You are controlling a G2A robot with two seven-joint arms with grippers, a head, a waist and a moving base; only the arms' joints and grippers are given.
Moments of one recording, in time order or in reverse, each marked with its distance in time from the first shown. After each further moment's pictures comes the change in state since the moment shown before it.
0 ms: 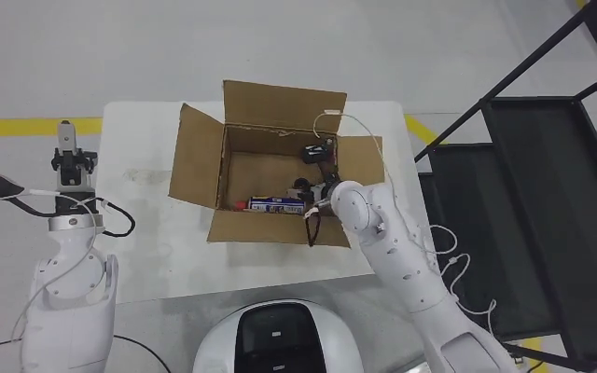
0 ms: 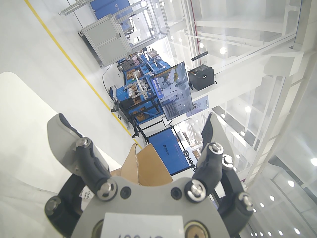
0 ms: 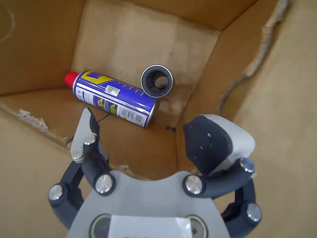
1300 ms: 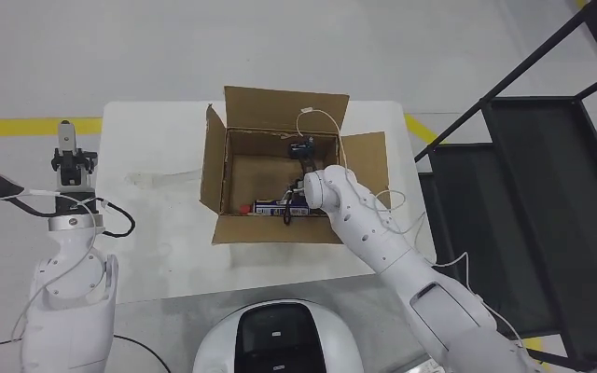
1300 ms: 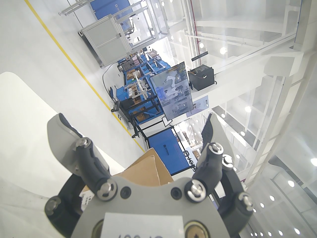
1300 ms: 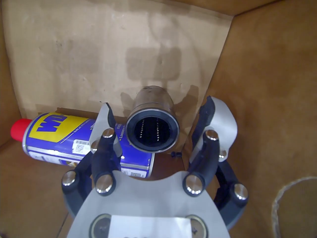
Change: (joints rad) left arm 0.000 0.000 0.000 0.000 0.000 0.000 0.000; right arm 0.284 -0.095 -0.196 0.486 0.004 0.200 -0.060
